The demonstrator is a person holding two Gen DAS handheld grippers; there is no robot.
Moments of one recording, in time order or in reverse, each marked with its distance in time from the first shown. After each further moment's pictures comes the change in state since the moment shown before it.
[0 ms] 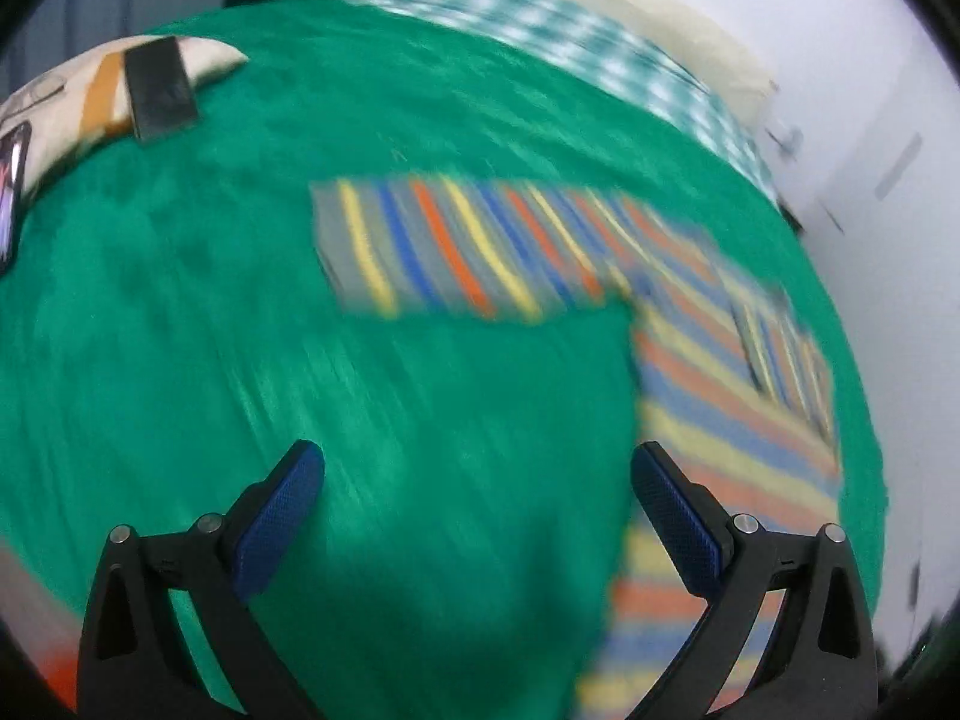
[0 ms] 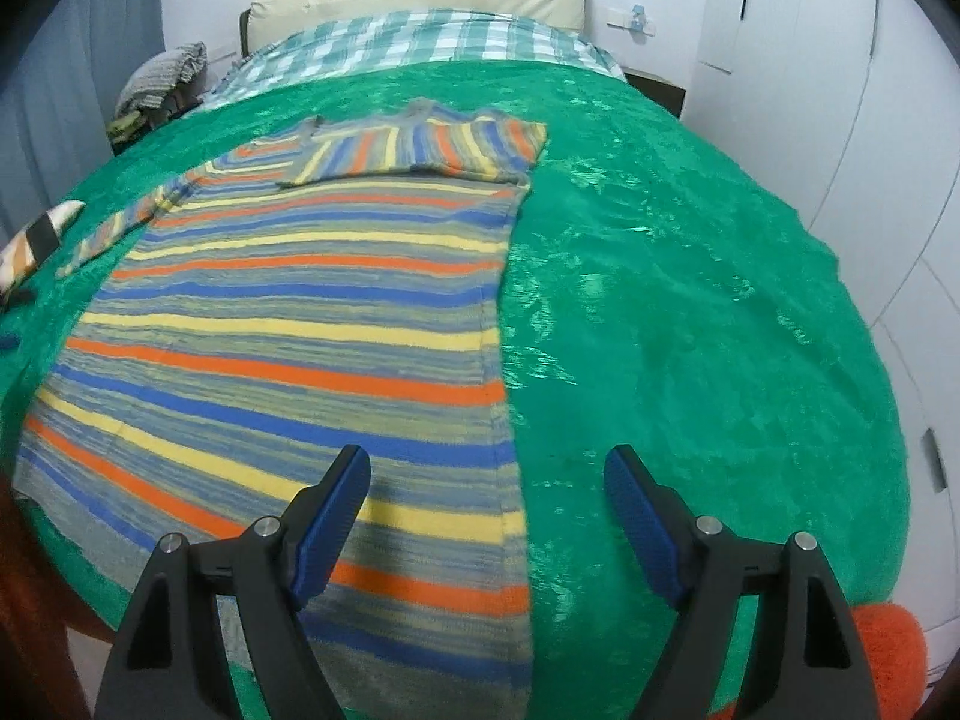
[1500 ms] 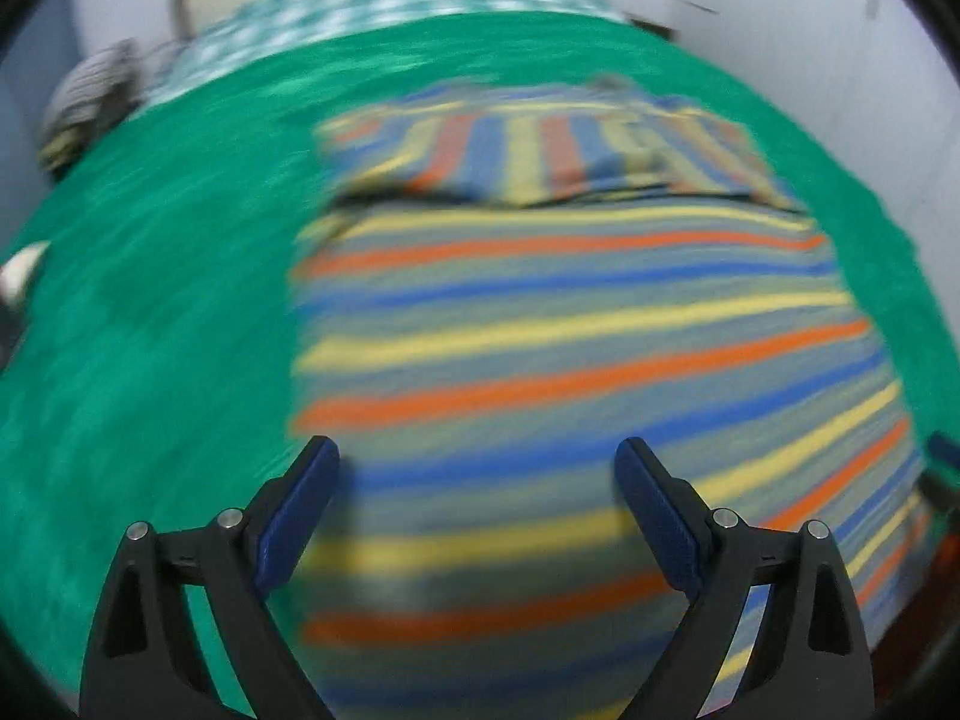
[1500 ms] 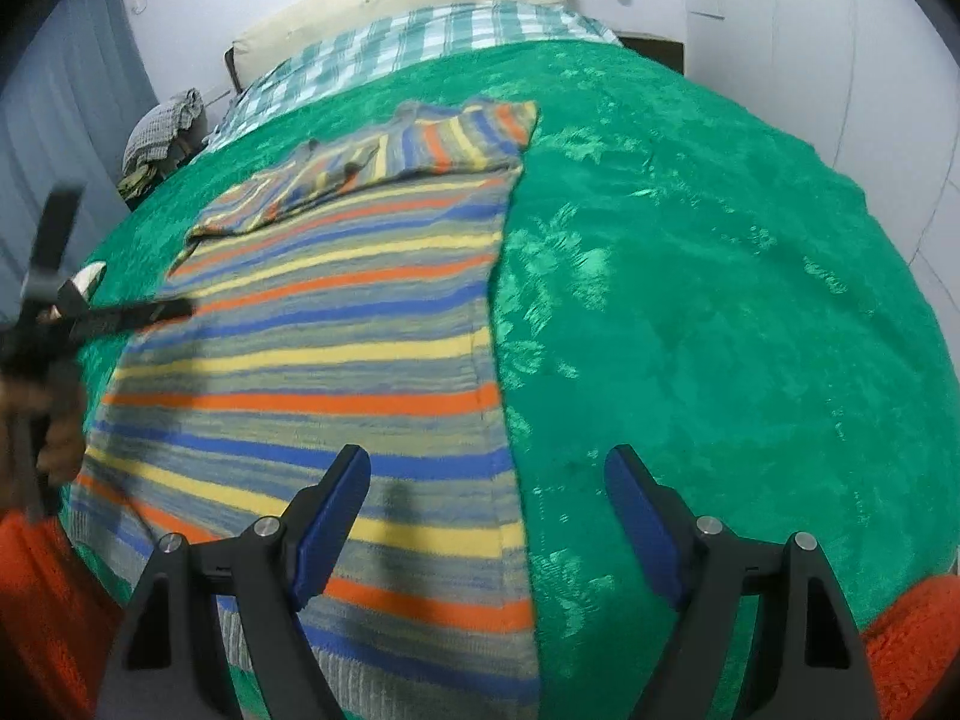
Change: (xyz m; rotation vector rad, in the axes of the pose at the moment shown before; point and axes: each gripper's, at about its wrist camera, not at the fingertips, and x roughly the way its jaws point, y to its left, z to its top) left arm 0.025 -0.169 -0.103 0.554 0.065 0.042; right arm 0.013 -0.021 0.006 0.123 0.056 0.131
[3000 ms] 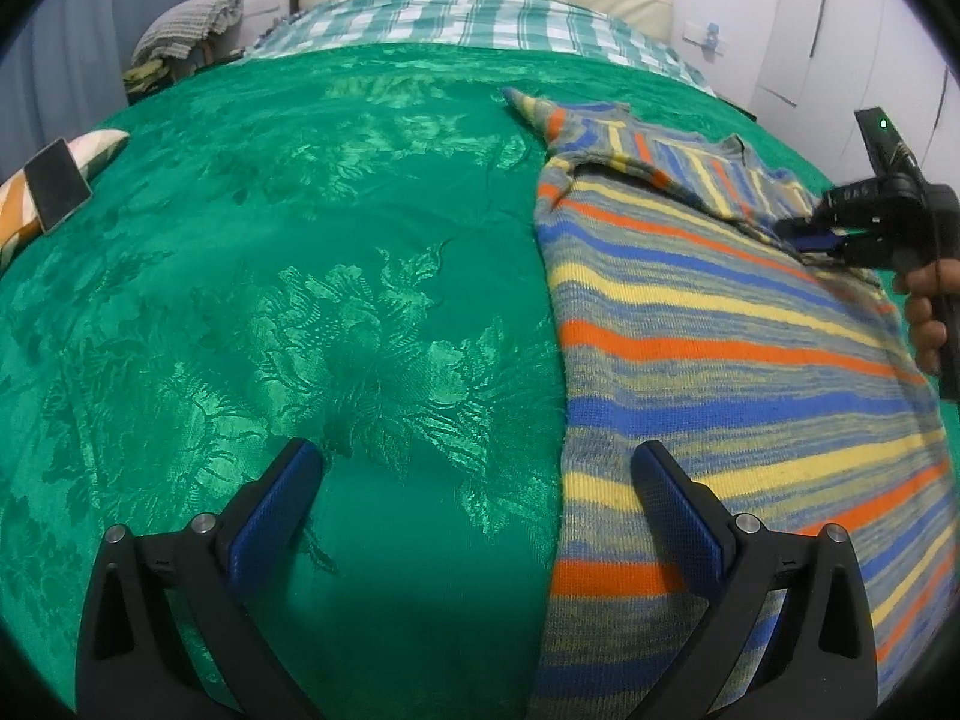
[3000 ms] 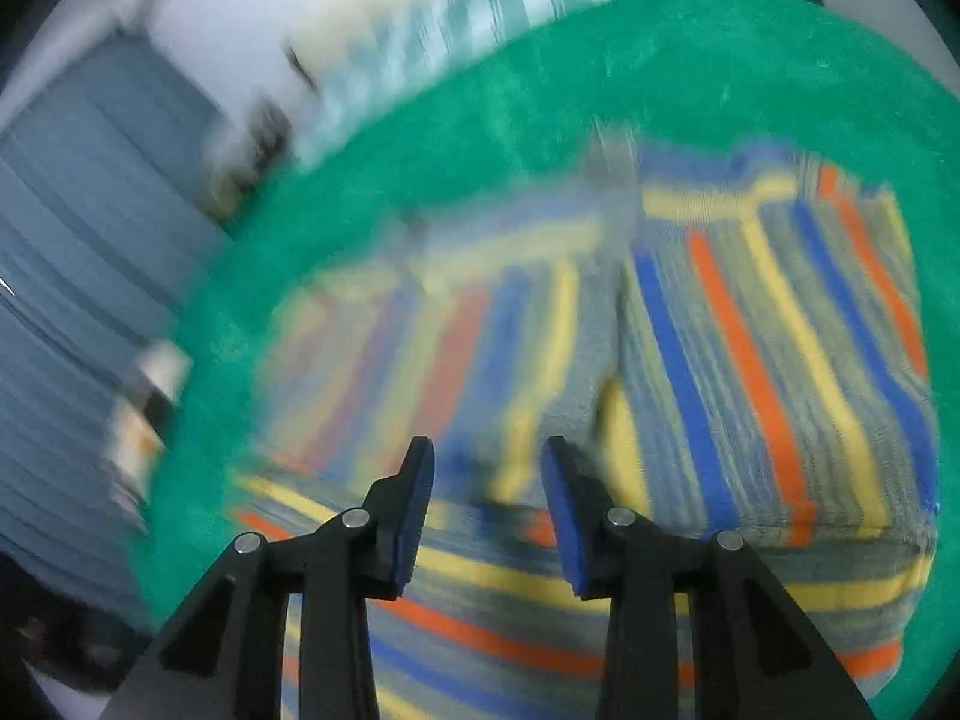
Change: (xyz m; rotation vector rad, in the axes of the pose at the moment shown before) left arm 0.028 0.069 -0.044 -0.206 -0.110 0.000; right arm 0.209 0.092 0.222 0.029 0.213 0.237
